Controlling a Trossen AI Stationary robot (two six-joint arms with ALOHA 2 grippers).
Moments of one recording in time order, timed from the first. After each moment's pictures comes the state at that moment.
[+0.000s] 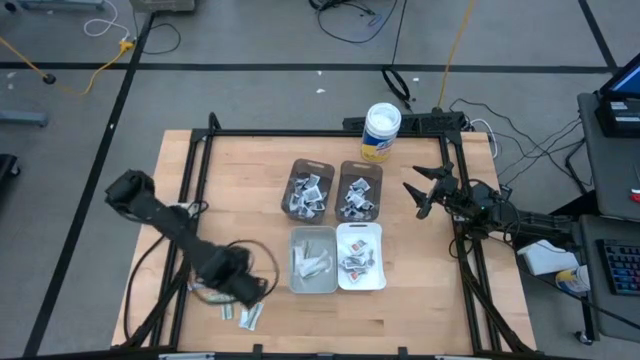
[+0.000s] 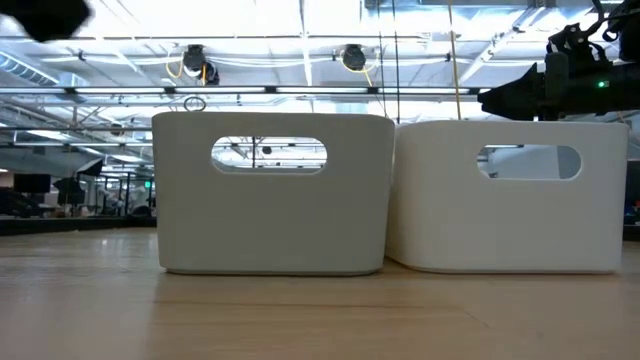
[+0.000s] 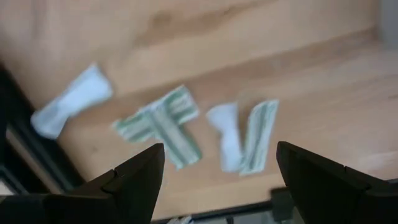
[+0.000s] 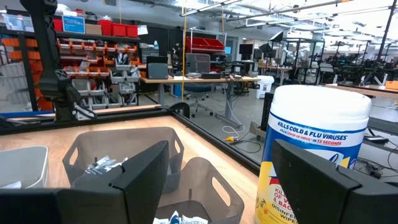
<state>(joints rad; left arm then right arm) -0.62 1.61 1.24 -1.14 0.15 -1.93 -0.19 0.04 0.02 0.13 0.34 -0.07</state>
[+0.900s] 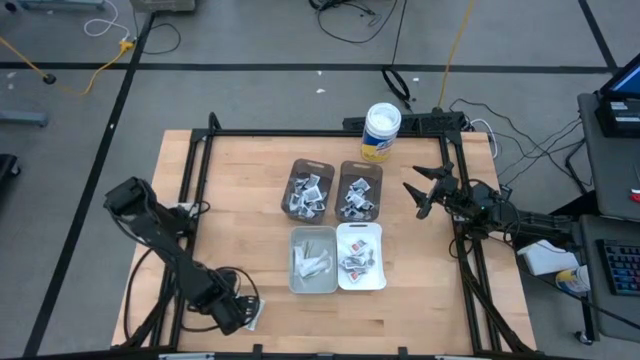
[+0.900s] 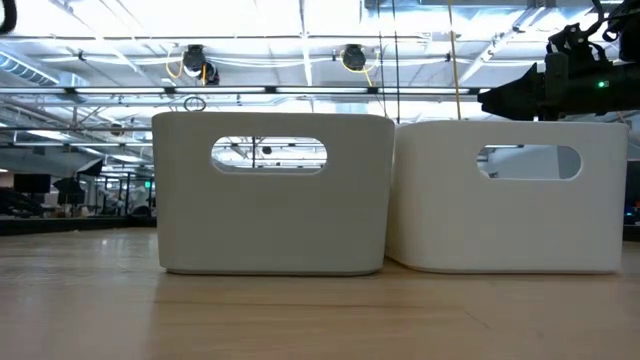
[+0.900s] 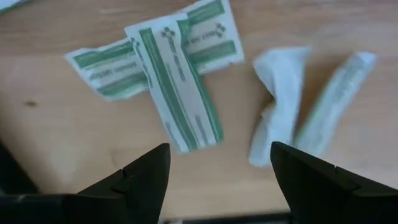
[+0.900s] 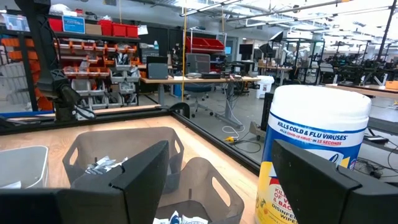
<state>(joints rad) -0.85 1.65 0.99 -0.73 0.16 -2.34 -0.19 0.04 0.02 0.13 0.34 -0.07</state>
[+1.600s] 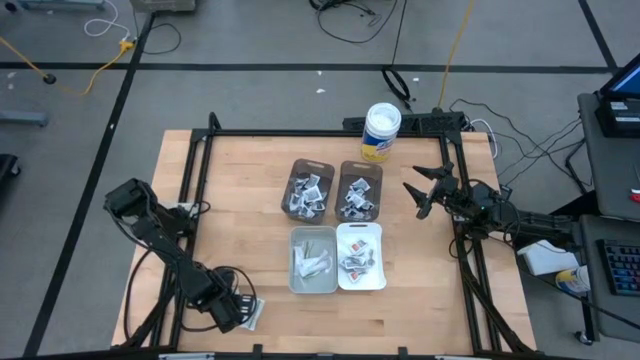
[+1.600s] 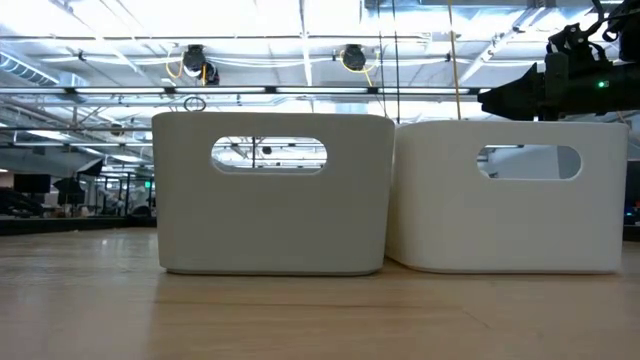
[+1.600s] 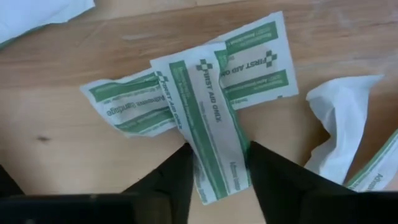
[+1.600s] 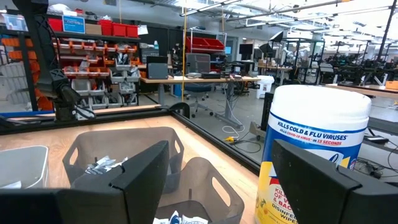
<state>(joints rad) -0.88 1.68 0.88 -0.60 0.17 -2.34 -0.19 0.04 0.02 0.13 0.34 -0.07</state>
